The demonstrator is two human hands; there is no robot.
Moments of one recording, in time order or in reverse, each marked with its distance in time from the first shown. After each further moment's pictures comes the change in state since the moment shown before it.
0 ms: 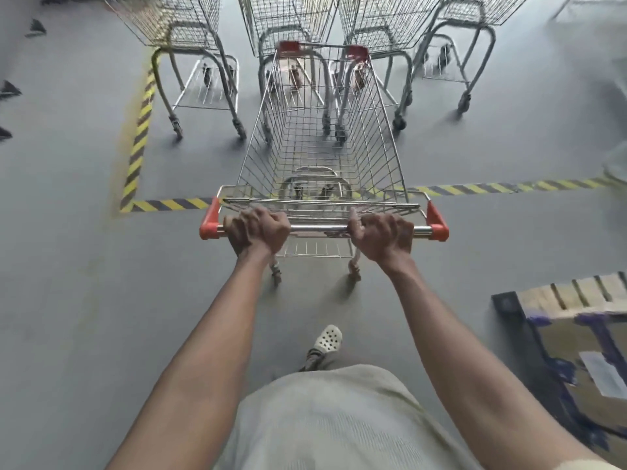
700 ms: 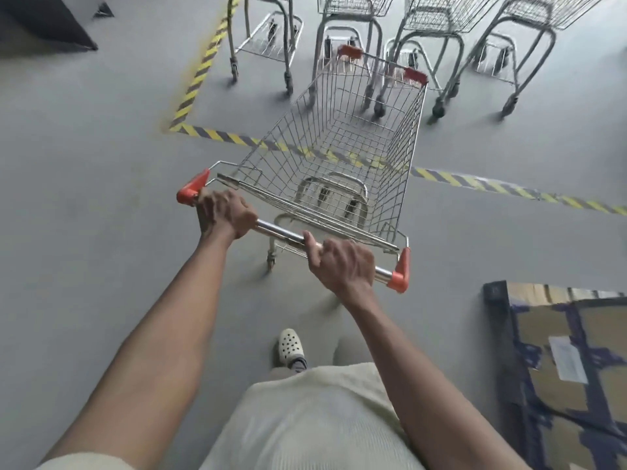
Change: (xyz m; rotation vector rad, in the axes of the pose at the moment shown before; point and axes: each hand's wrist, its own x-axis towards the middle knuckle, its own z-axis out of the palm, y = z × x) left_hand -0.300 -0.091 -0.018 -0.004 0.000 -0.159; right_hand -0.327 0.021 -0.049 0.075 -0.137 -0.296
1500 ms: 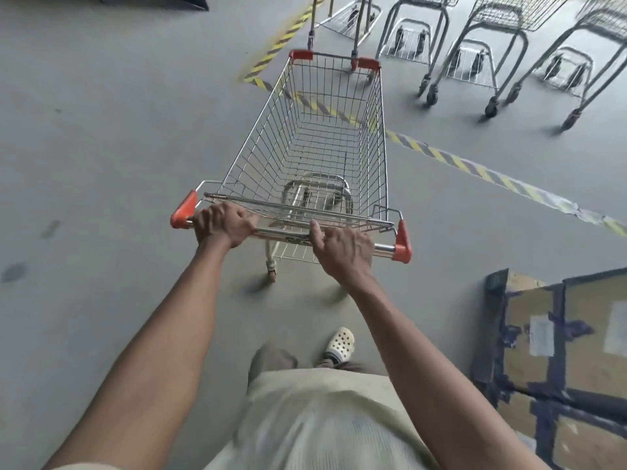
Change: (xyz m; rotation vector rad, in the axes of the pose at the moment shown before) left_hand -0.437 0.008 0.082 -0.059 0.064 -0.283; right_hand -0.320 0.134 -0.028 0.080 -0.154 -0.265
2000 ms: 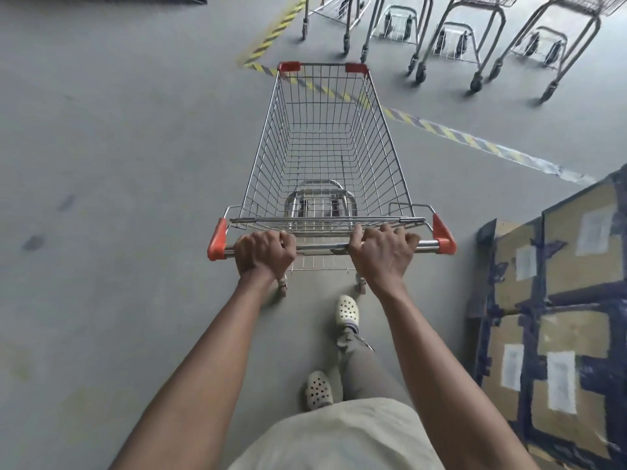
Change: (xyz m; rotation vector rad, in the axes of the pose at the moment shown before) left_hand -0.312 -0.031 0.044 0.088 0.123 0.158; right_hand -0.270 0.030 0.026 -0.144 0.186 0.278
